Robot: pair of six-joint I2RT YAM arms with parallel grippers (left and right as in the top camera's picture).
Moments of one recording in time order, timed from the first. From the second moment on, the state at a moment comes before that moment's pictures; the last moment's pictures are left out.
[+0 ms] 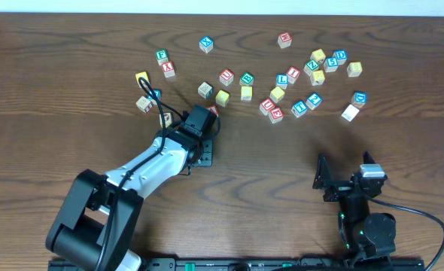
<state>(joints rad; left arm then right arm) -0.49 1.70 0.90 -0.50 -0.05 -0.45 0.18 0.01 0.01 -0.06 0.12 0.11</state>
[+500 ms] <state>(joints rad) -0.49 1.72 0.90 -0.50 -0.05 -0.44 0.18 0.02 0.01 -0.06 0.12 0.11</state>
